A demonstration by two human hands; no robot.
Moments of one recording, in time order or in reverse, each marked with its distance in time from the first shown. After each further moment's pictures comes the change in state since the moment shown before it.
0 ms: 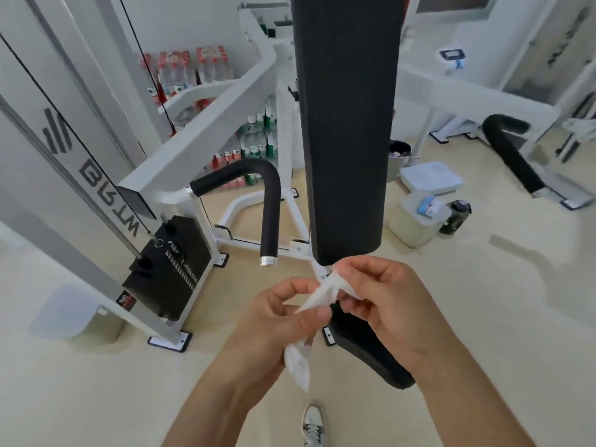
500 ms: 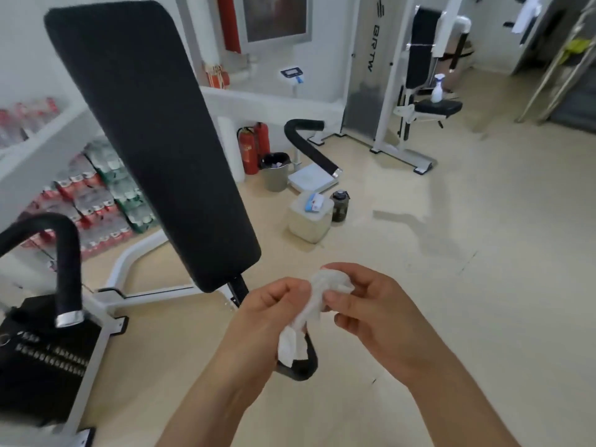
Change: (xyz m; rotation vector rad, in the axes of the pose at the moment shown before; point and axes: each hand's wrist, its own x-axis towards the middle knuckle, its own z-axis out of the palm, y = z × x) left_hand 0.031 -0.068 0.237 0.281 -0.193 -0.021; right_hand -0.135 0.006 -0.221 0.161 0.221 -0.045
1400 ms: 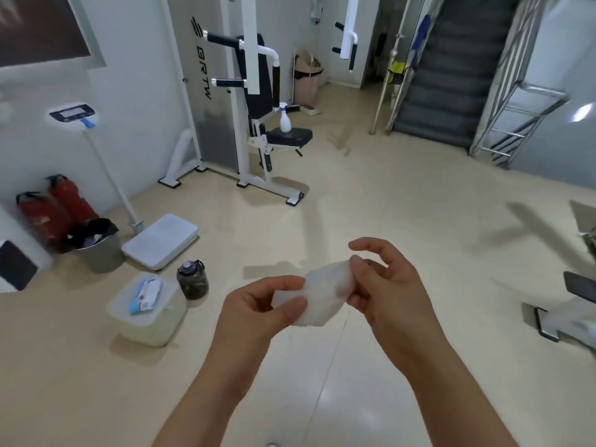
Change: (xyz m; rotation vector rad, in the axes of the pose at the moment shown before) left_hand 0.527 0.014 0.443 0.029 -0.269 0.100; right_hand 0.235 -0.194 -0.569 0.009 0.700 -0.237
